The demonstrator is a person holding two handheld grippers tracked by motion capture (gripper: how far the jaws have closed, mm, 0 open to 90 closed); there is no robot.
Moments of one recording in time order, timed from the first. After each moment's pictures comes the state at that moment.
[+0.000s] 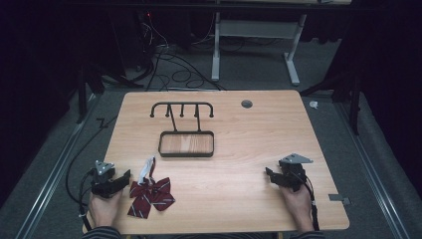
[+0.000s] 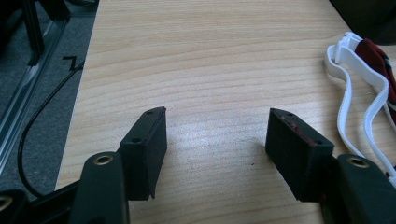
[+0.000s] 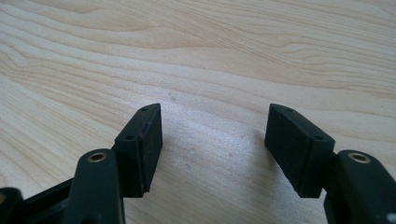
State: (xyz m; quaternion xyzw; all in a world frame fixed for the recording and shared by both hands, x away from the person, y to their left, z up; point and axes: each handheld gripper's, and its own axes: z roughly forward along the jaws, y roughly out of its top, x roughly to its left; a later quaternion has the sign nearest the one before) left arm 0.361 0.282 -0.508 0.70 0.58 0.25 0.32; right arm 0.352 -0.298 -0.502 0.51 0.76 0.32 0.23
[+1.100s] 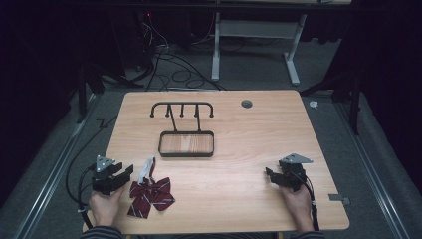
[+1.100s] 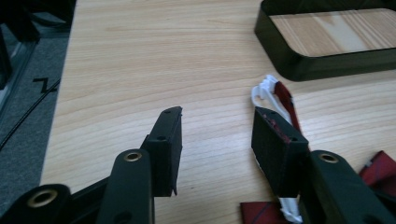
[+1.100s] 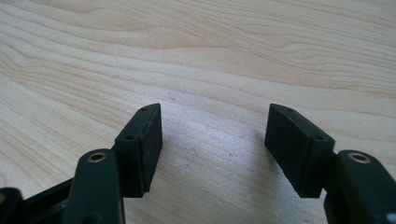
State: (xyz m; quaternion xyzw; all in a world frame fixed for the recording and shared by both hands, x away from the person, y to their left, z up) left arm 0.356 0.264 -0.471 0.72 0.54 0.23 0.37; right arm 0.352 -0.298 -0.502 0.51 0.76 0.32 0.23
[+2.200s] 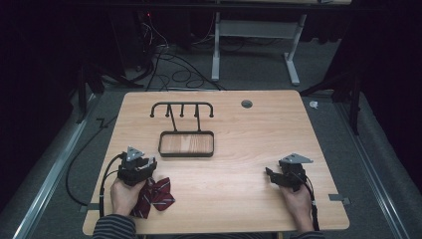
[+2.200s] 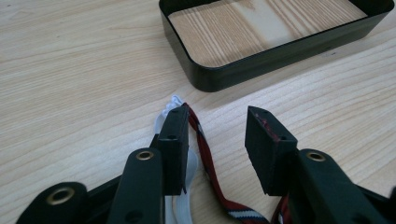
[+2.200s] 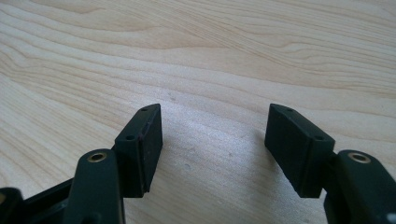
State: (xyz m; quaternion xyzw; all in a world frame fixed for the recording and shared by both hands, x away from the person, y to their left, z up) left arm 0.386 0.203 -0.468 0.79 0.47 0.18 0.35; right arm 0.352 -0.298 -0.502 0.51 0.76 0.33 0.23
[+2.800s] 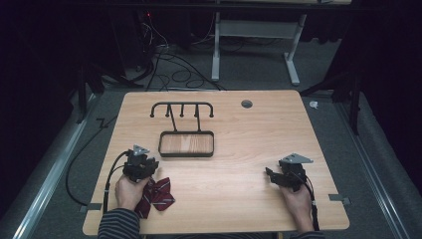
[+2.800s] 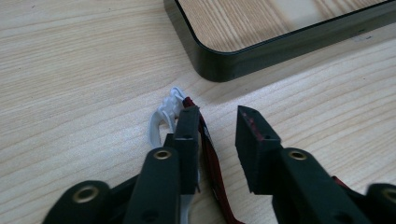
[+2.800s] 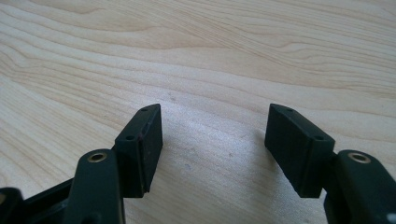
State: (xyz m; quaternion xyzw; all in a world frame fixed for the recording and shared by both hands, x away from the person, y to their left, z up) left arm 0.404 0.198 -0.485 0.80 0.49 0.16 0.31; right arm 0.352 -0.298 -0.502 0.51 0.76 0.33 0.23
